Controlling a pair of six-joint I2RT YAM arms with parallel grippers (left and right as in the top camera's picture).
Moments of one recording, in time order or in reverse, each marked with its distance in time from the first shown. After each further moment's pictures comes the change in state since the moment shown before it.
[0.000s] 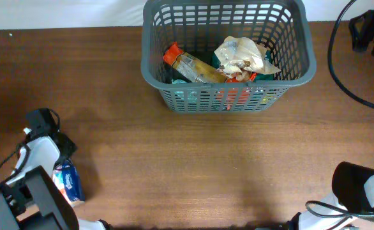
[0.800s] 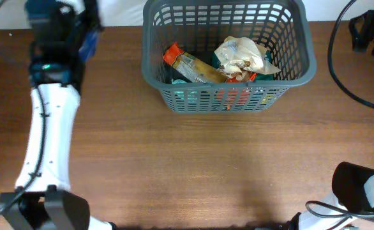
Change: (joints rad) left arm -0.468 0.029 0.834 0.356 0.435 0.290; right arm 0.000 0.000 0.000 0.000 0.000 0.000
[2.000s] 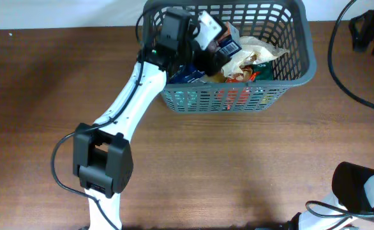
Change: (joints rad) left arm -0.423 0.406 0.242 -0.303 0.346 0.287; right arm 0.000 0.000 0.000 0.002 0.000 0.000
